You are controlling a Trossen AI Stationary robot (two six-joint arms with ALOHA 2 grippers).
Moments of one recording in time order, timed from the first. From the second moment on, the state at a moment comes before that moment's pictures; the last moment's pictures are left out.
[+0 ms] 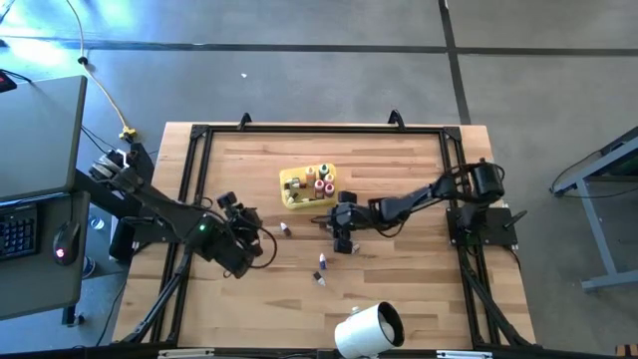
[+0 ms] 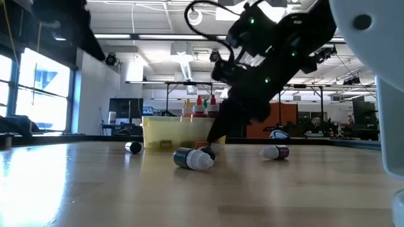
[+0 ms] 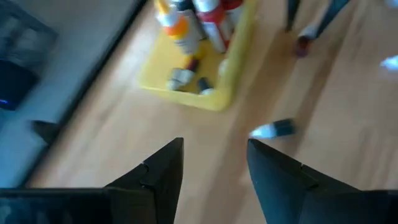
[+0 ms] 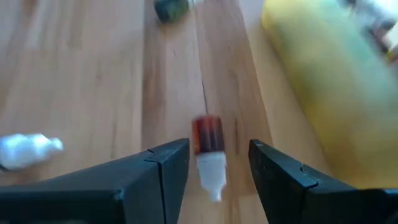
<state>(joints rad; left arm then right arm) -0.57 1.31 1.00 -1.06 -0.86 -0.87 0.06 1.87 0.90 0.20 0.14 0.08</state>
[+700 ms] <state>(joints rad) -0.58 1.30 0.77 -0.55 -0.75 -0.84 0.03 1.93 0.90 0.33 -0.03 0.07</state>
